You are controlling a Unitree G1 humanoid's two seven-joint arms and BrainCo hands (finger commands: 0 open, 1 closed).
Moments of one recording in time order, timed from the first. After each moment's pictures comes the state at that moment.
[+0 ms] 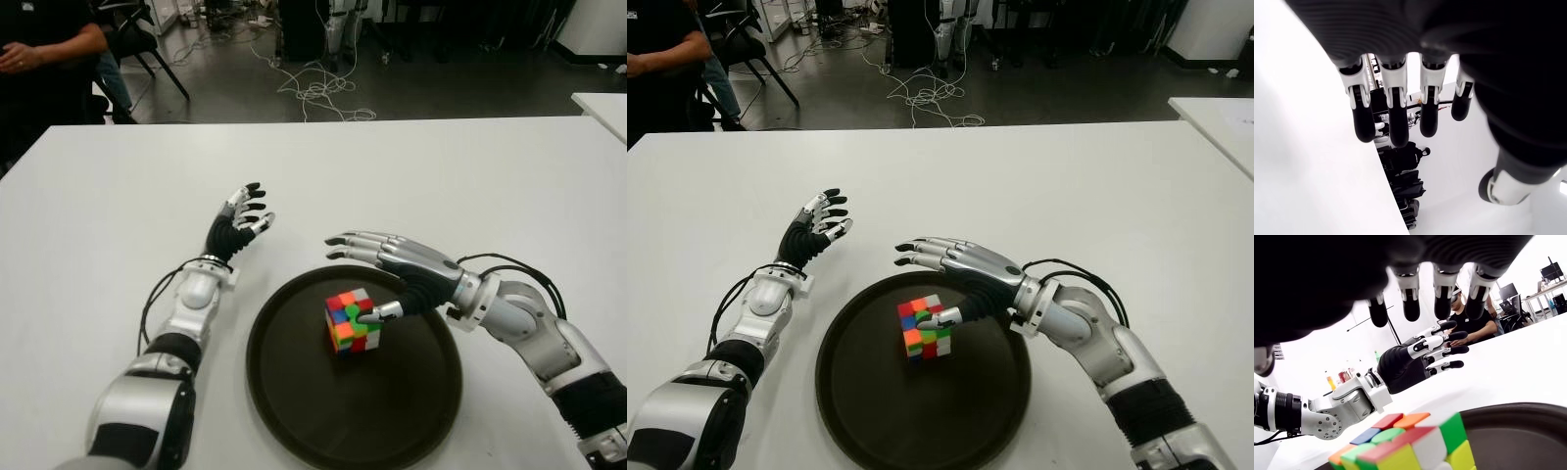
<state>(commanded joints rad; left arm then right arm) -0.63 0.10 0.02 1.22 0.13 -0.70 -0.01 -0.26 -0.46 0.31 0.17 -0.41 -0.68 0.31</state>
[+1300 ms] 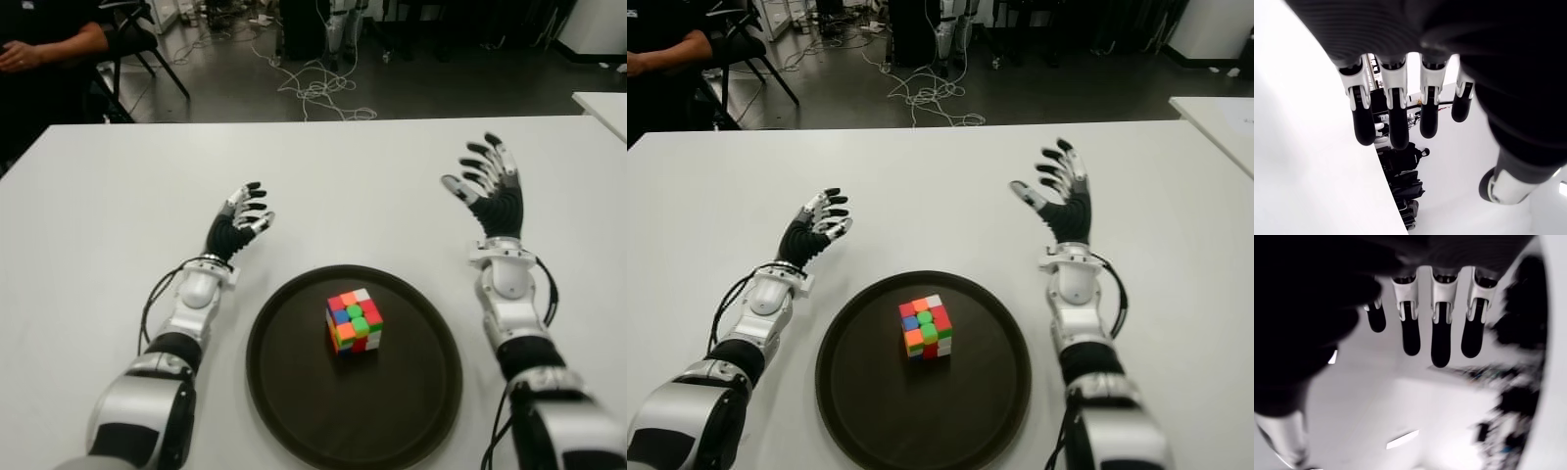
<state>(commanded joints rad) -0.61 0.10 0.01 1.20 0.13 -0.71 -0.01 -0.64 -0.27 -0.15 1.10 -0.03 -0.62 -0.21</state>
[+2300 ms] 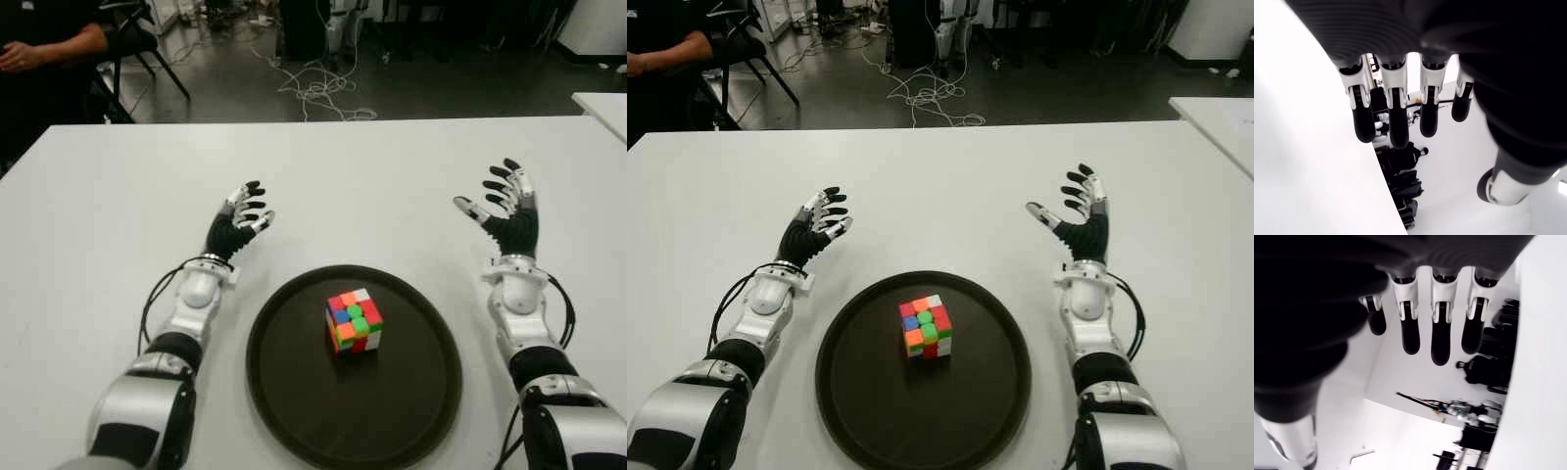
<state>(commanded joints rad) -0.62 0.09 0.00 1.21 0.15 -0.69 0.01 -0.50 -0.20 -0.16 0.95 -0.03 -0.62 -0.25</state>
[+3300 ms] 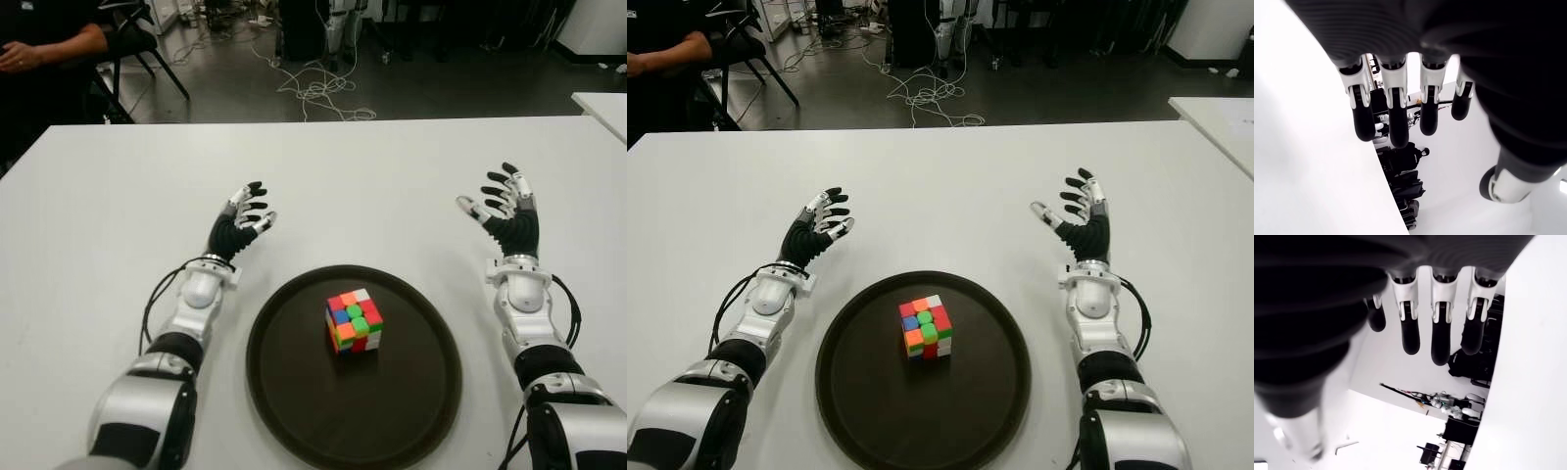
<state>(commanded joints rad) -0.62 0.09 0.01 1.21 0.13 -0.69 0.00 -0.50 -0.21 -0.14 1.00 -0.07 -0.62 -0.21</state>
